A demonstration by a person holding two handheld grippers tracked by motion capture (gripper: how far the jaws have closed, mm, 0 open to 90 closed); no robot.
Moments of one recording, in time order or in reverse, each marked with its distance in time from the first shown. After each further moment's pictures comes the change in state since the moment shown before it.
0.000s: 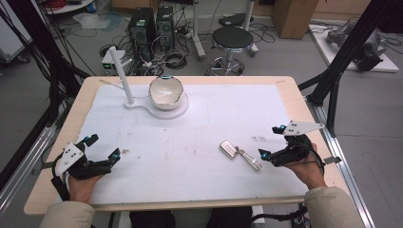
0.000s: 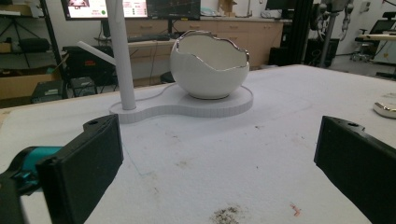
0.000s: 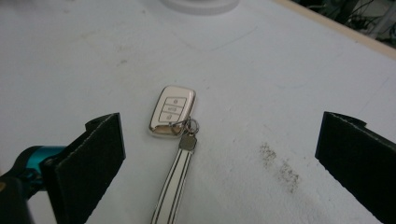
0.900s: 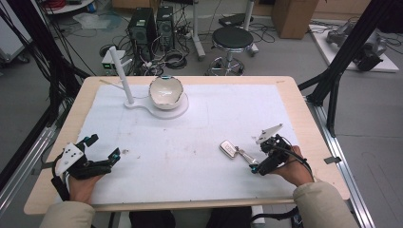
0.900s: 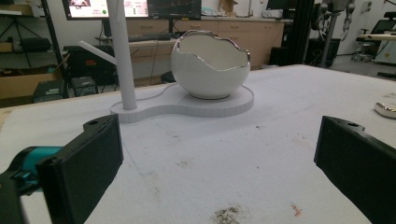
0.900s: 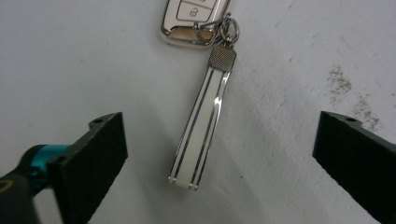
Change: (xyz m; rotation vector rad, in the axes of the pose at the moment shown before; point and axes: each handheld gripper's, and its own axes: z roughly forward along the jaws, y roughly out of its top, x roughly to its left) left arm 0.000 0.000 0.000 0.003 0.005 -0.002; right arm 0.016 -0.005 0.052 0.457 0.062 -0.054
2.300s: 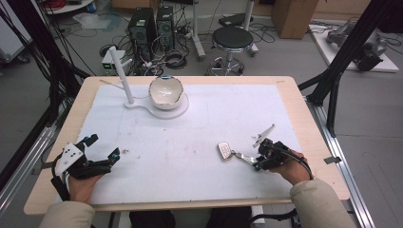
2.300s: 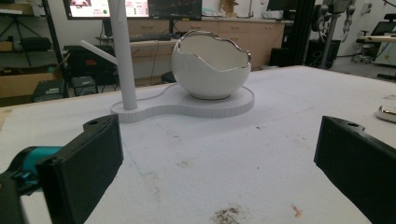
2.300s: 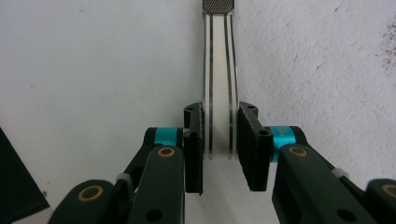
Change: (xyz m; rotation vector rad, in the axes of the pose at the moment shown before) left arm 0.000 0.000 0.000 -0.003 0.001 -0.007; right arm -0.002 0.001 0.009 0.162 0.070 0.010
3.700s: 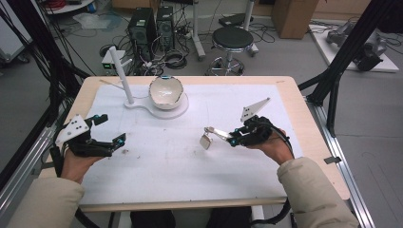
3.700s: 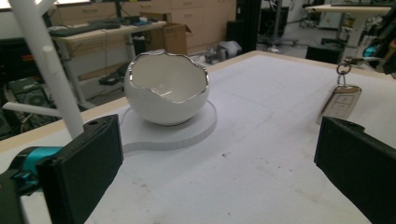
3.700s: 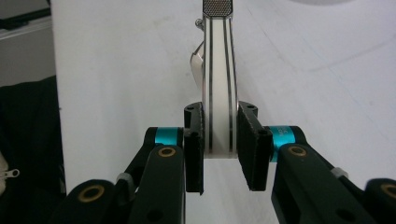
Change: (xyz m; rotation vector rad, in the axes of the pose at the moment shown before) left arm 0.000 0.084 0.042 0.131 -0.249 0.078; right arm -0.002 0.080 -0.036 -0.404 0.170 -0.179
